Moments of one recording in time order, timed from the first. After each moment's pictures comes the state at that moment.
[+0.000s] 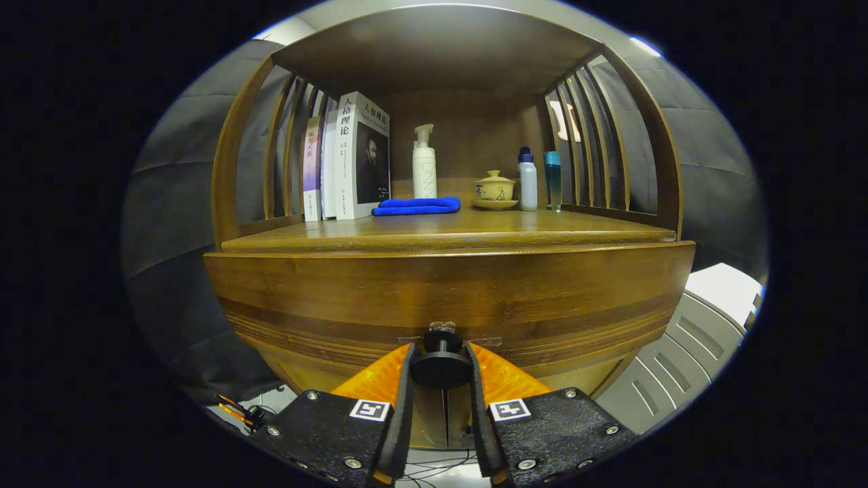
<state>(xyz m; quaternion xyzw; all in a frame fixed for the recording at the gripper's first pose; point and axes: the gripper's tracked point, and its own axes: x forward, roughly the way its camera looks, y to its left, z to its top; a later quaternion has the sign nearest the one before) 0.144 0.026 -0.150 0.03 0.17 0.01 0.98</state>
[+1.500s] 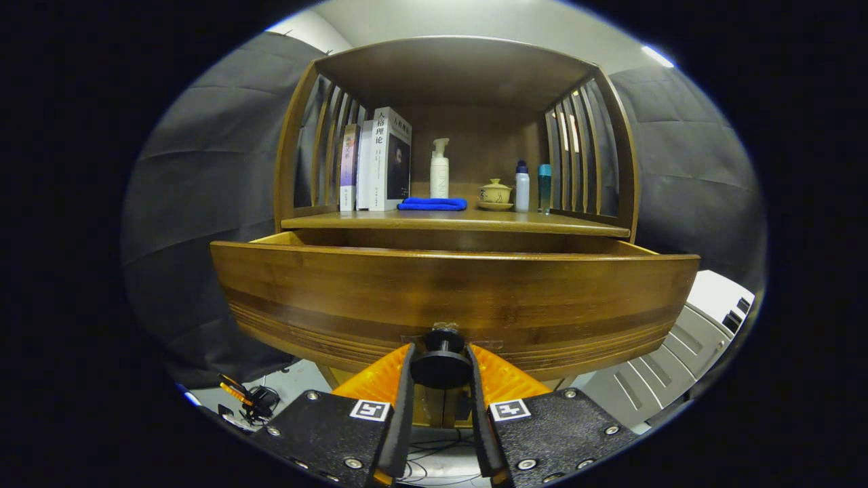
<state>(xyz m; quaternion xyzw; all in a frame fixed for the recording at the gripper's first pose) 0.041 0.032 -0.137 0.01 0.17 0.02 0.99</state>
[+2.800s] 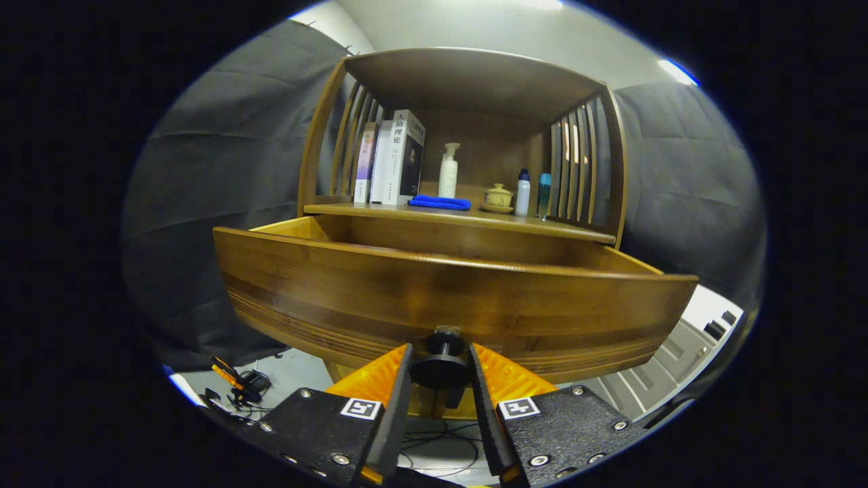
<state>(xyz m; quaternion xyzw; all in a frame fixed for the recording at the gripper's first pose) 0.002 0.041 -0.118 -0.05 0.15 0.03 0.99</state>
